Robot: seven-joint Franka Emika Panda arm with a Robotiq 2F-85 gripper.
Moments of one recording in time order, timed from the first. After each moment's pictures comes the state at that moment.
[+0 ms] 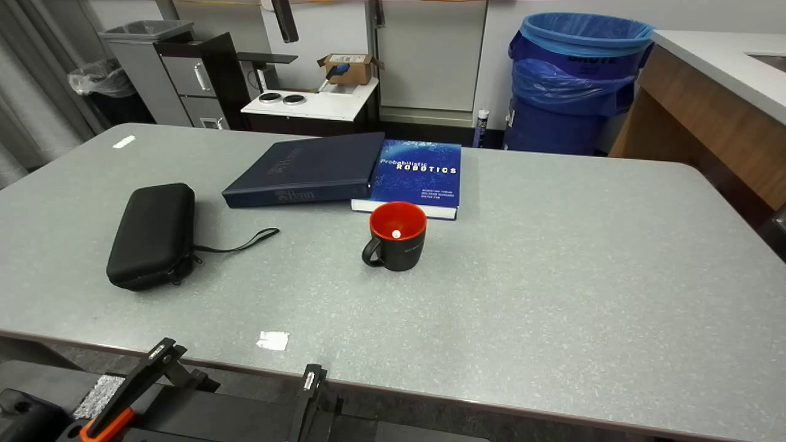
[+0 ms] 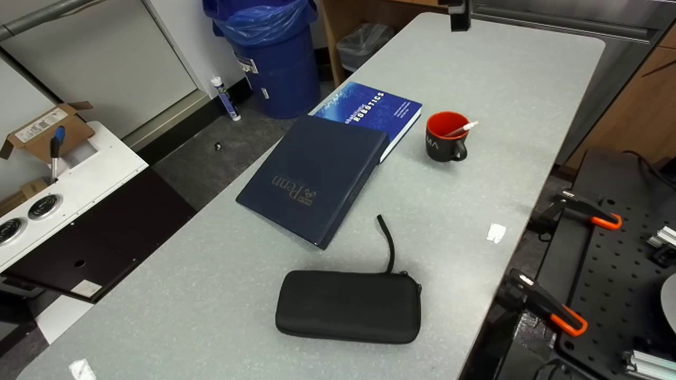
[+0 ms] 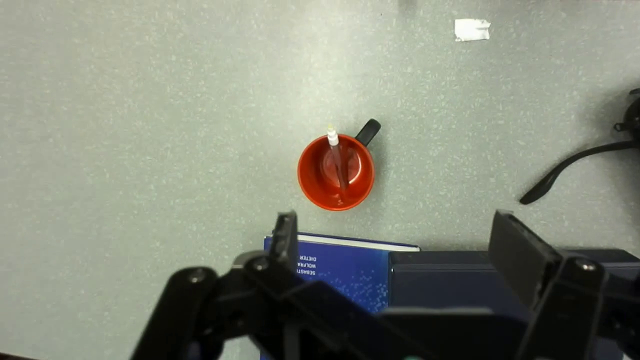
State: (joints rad) arm -0.04 -0.20 -0.08 -2.26 -0.23 1.93 -0.09
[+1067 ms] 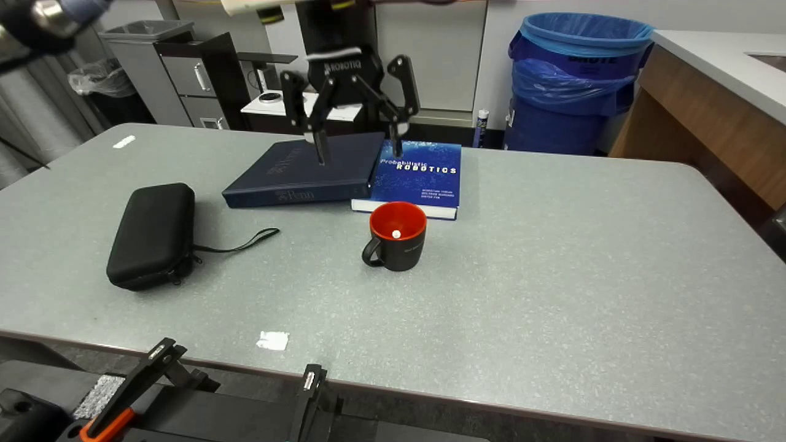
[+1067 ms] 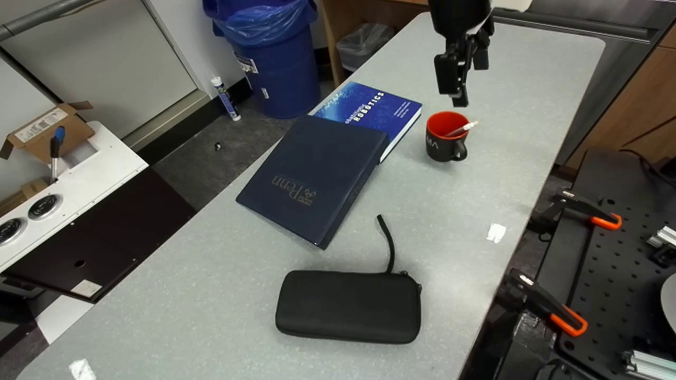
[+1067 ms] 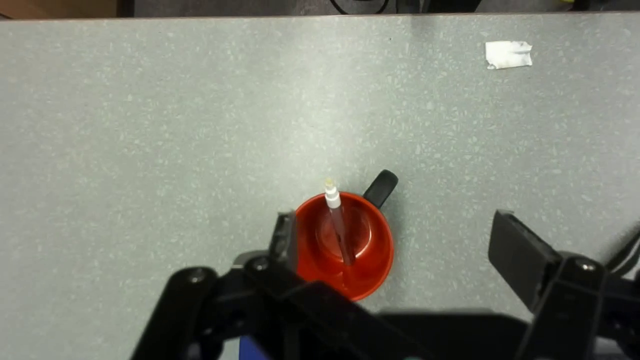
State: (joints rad) arm -0.08 0.03 -0.10 -2.34 -0.25 2.11 -0.05
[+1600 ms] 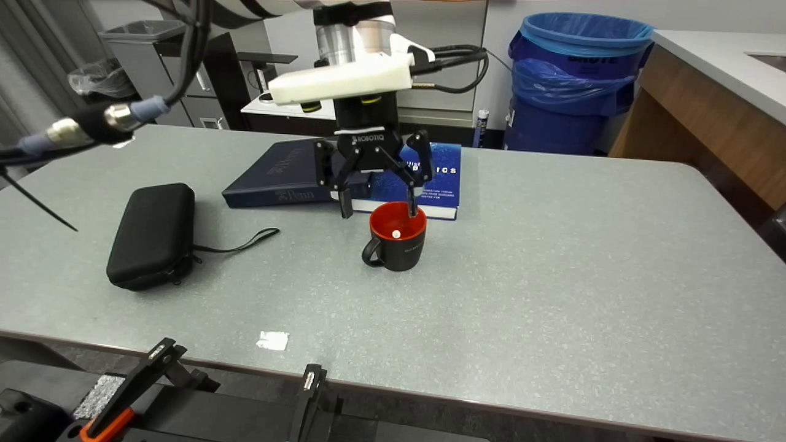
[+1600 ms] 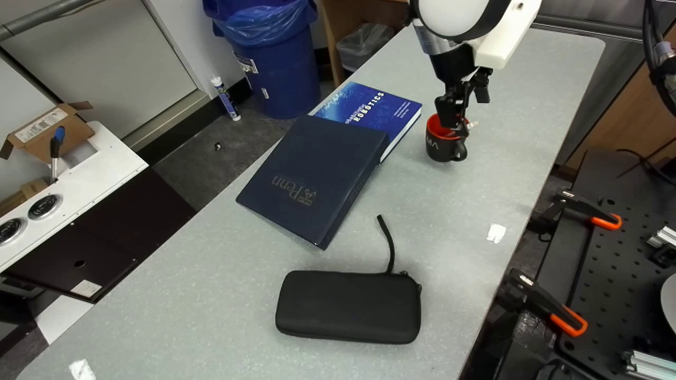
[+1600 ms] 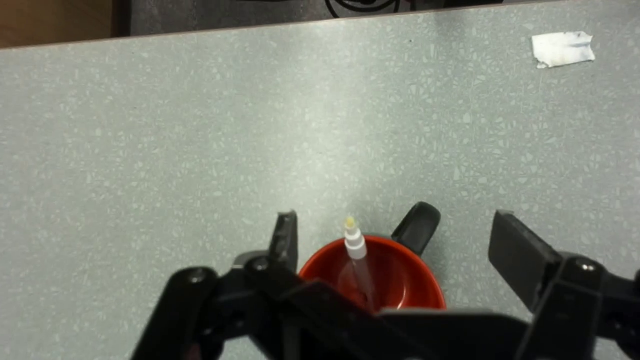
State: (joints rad) arm -0.09 0.23 -0.13 -2.31 -0.26 2.20 0.00
